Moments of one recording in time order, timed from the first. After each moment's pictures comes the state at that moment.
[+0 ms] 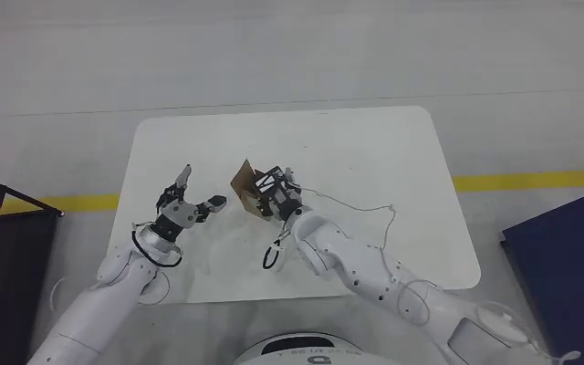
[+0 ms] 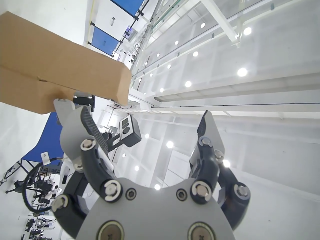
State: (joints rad) left arm 1.58 -0.82 -1.20 -1.62 -1.33 -0.16 -0.55; right arm -1.09 -1.31 0.54 -1.52 -1.13 0.33 0.30
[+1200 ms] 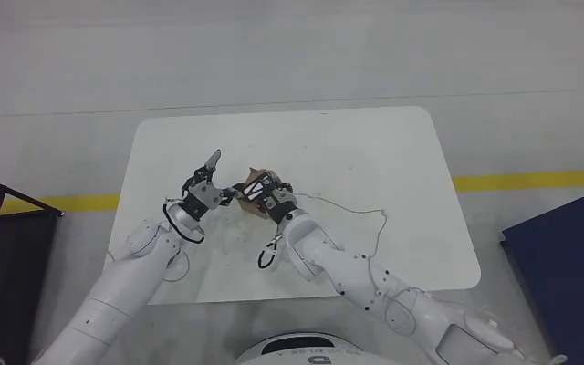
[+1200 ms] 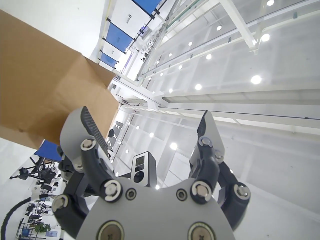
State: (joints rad) left arm 1.38 -0.94 -1.08 -1.48 -1.29 -0.07 -0.54; right arm -1.14 -1.38 0.57 -1.50 -1.40 0.34 0.34
